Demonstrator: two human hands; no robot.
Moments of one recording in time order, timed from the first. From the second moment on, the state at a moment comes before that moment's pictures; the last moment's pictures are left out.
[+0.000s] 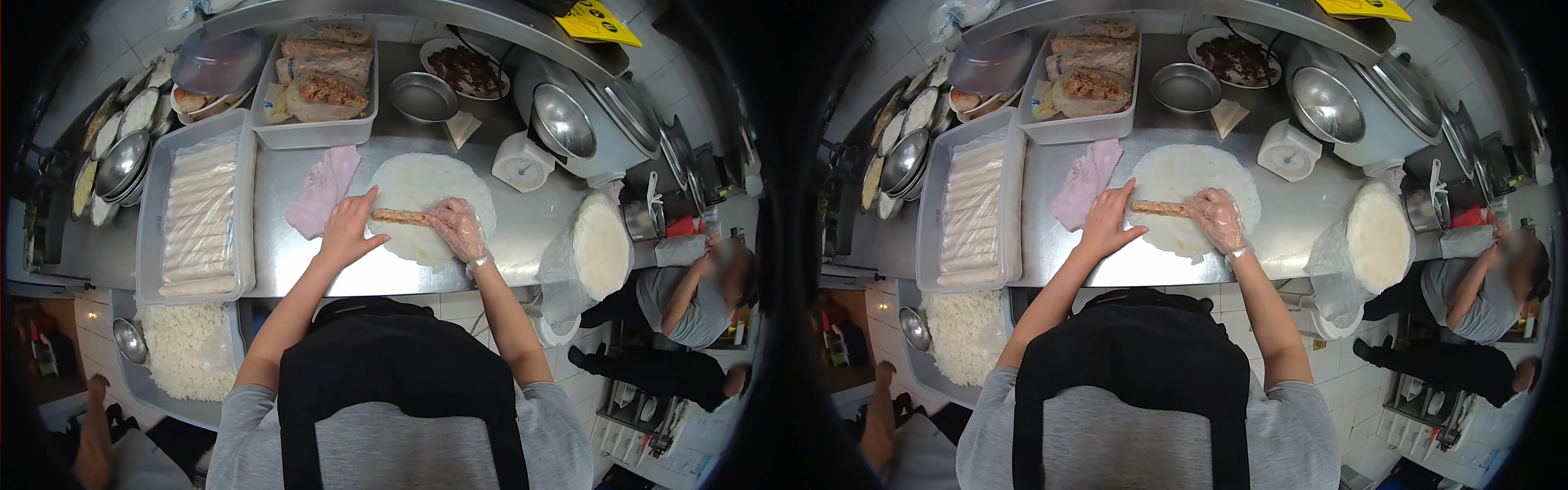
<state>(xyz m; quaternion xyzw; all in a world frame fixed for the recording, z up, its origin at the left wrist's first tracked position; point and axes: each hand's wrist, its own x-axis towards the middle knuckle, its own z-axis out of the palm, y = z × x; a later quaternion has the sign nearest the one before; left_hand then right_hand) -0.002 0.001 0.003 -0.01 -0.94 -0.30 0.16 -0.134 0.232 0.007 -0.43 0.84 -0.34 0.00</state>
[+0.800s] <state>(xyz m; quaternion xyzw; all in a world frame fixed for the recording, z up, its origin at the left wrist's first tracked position) -0.001 0.002 0.007 0.00 -0.94 -0.30 0.15 -0.133 0.227 0.011 -0.45 0.84 -0.30 -0.02</state>
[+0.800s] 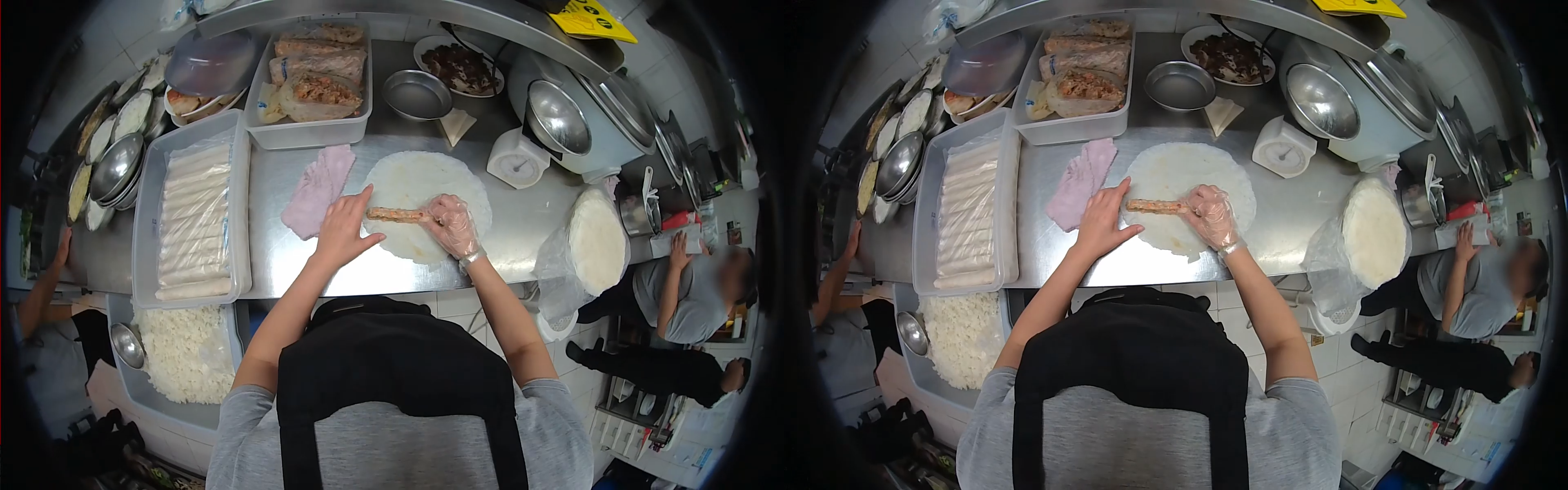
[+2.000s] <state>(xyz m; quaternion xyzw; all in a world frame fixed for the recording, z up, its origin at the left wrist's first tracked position) -0.002 0.003 0.006 0.00 -0.94 -0.29 0.15 -0.148 0.268 0.007 -0.43 0.83 -0.35 0.01</state>
